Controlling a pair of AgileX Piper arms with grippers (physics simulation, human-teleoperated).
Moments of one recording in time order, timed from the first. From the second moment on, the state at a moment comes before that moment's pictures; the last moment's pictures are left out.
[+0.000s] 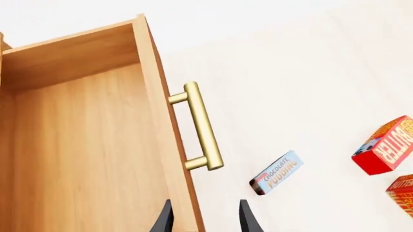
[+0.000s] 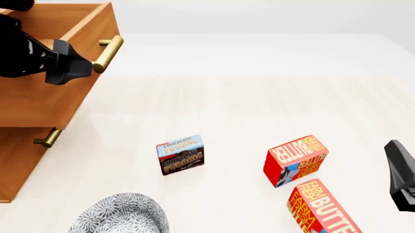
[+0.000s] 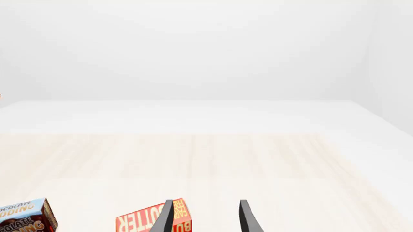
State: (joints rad) left arm -0.28 1.01 -1.05 0.79 0.02; right arm 0.00 0.00 -0.01 0.01 0.00
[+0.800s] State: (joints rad) left arm -0.41 1.03 -1.05 0.75 -0.05; right arm 0.00 0.00 -0.01 0.01 0.00
